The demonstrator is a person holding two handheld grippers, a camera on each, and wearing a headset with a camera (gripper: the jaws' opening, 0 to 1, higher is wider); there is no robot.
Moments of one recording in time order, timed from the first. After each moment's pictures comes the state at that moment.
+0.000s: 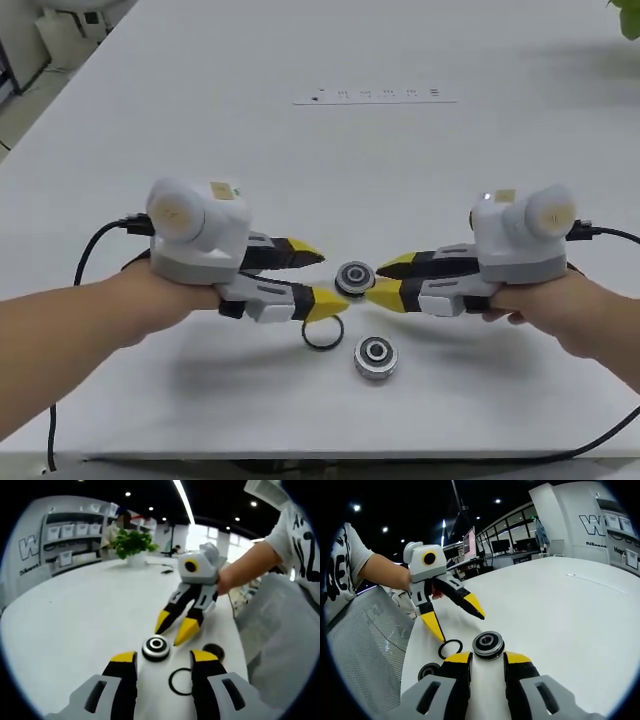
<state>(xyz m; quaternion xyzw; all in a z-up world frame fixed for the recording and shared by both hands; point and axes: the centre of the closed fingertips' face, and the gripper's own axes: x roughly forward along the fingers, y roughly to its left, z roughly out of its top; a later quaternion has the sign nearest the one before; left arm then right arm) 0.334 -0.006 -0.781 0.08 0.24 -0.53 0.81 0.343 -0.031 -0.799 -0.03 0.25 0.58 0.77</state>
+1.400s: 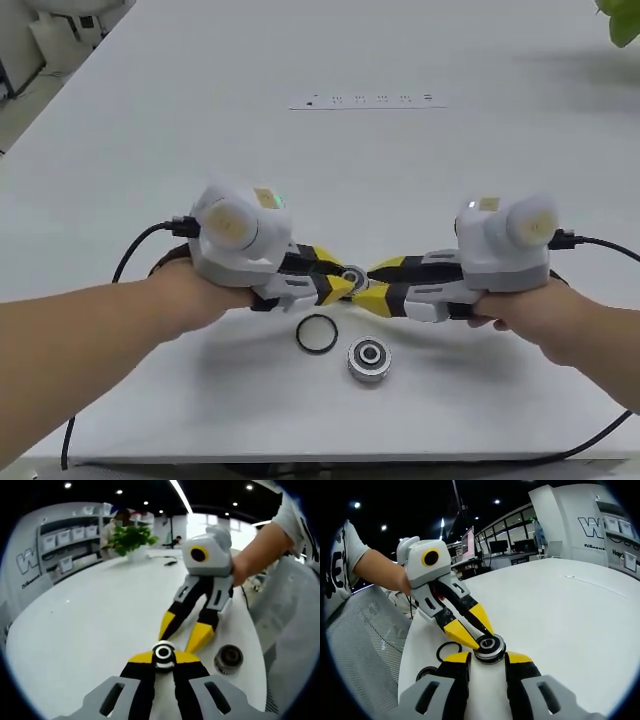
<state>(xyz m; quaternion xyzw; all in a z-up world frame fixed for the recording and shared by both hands) 0.352 -0.025 -0.794 0.15 0.23 -0.50 0.82 0.346 -0.023 -0.802 -0.04 0.24 0.57 0.78</state>
